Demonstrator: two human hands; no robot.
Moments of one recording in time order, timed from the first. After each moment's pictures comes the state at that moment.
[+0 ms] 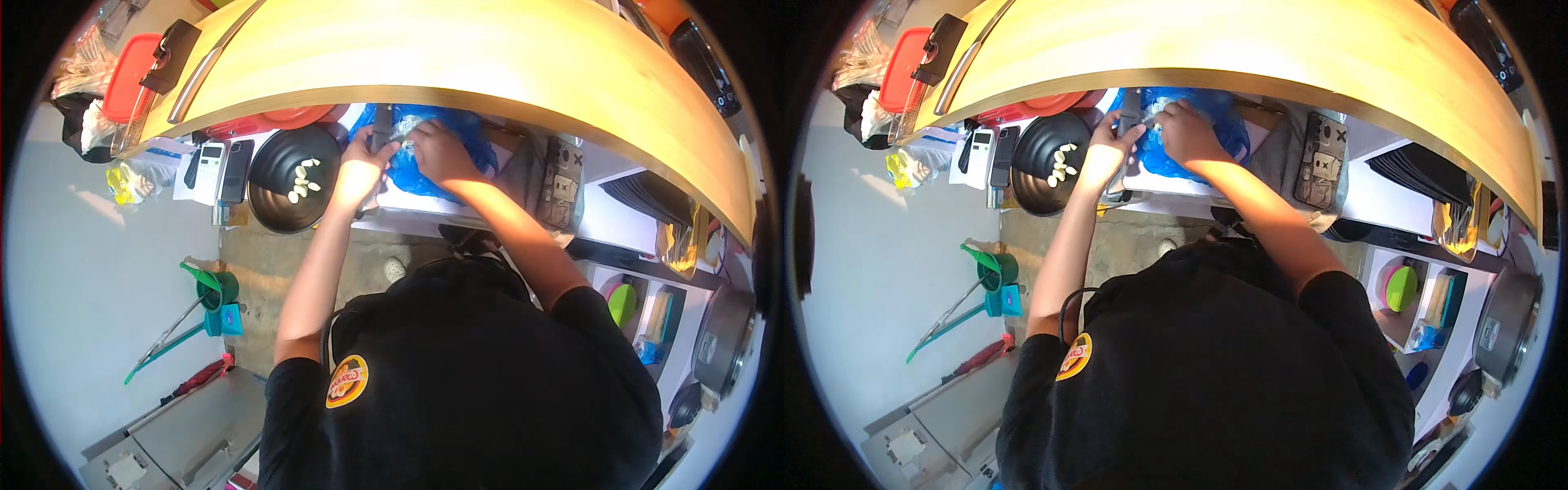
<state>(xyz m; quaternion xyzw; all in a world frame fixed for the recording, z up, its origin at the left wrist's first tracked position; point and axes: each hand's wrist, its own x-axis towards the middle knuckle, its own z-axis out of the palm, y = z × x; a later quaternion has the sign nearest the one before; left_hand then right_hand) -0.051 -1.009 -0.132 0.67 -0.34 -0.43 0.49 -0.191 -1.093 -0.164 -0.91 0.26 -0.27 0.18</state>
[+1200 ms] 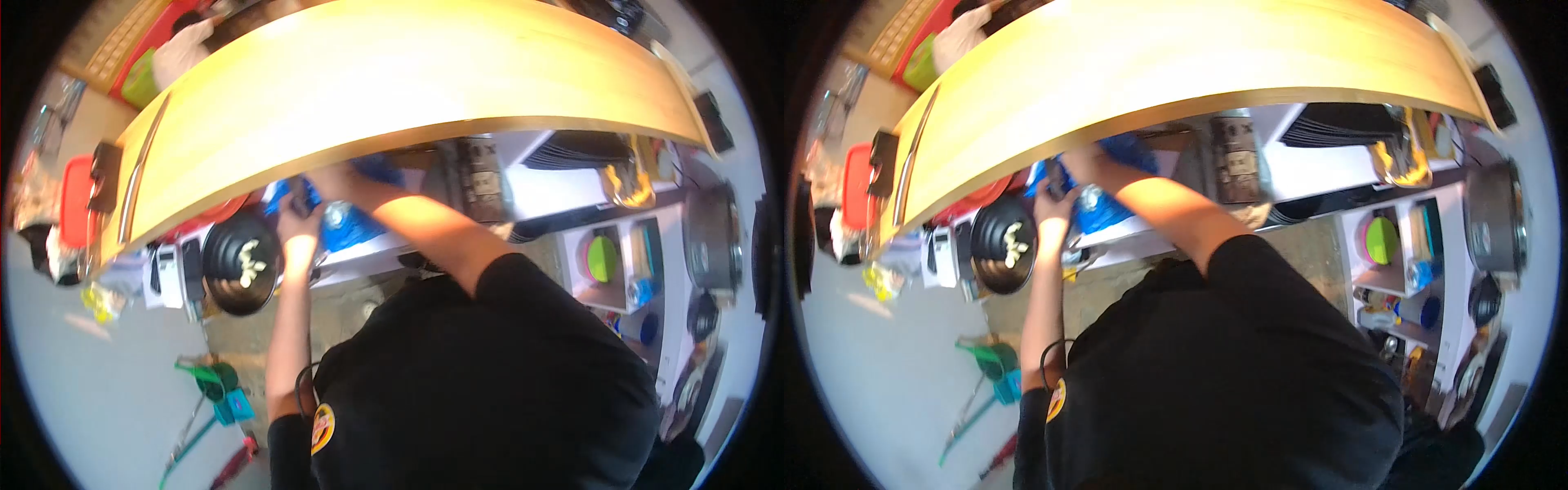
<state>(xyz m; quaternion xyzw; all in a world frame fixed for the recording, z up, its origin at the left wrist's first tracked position) -0.054 -1.024 -0.160 0.78 -0.46 -0.19 0.37 -0.113 -1.161 -0.224 -0.84 0.32 -0.39 0.18</state>
